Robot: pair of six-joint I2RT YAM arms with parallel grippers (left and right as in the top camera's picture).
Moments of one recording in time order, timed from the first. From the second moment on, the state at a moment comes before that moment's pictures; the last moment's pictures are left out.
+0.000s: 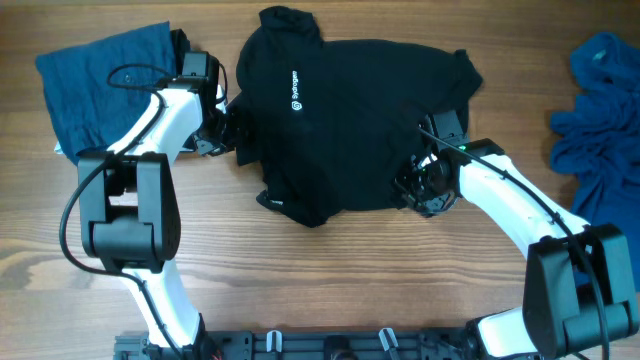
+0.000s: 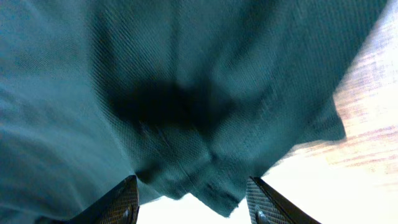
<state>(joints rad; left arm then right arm) -0.07 2.05 1.42 -0.80 0.18 -0.43 0.25 1.64 0.93 -0.67 -0.26 0.89</state>
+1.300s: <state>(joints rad) -0.07 2.05 1.42 -0.81 0.18 -0.43 0.20 1.41 0.81 -0.76 -0.09 0.76</state>
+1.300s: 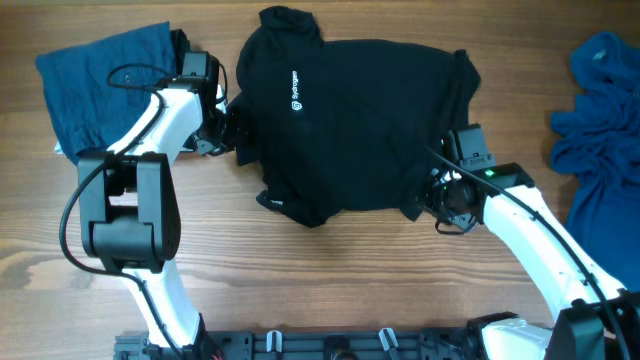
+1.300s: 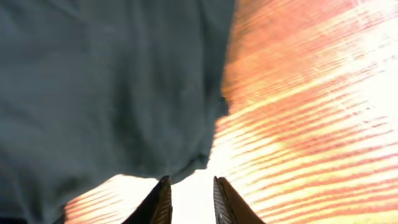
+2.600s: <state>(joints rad) -0.07 2.05 1.42 -0.80 0.18 -0.43 0.20 1.46 0.59 -0.34 -0.09 0.88</state>
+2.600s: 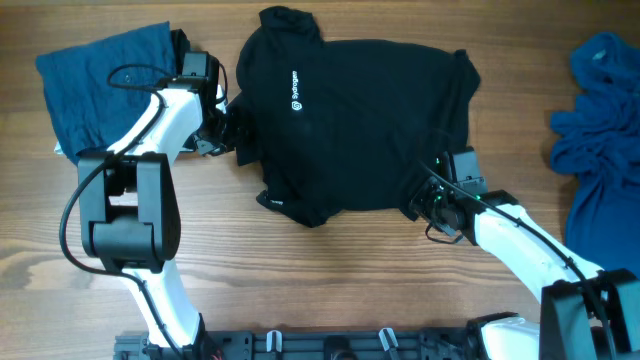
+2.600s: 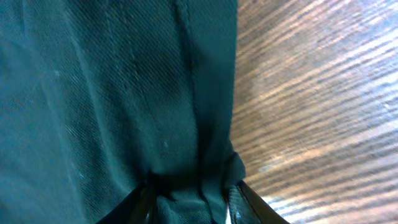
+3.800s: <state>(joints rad) -0.07 2.05 1.42 -0.97 0.43 -0.43 -0.02 1.44 0.79 -0.67 -0.02 0.67</state>
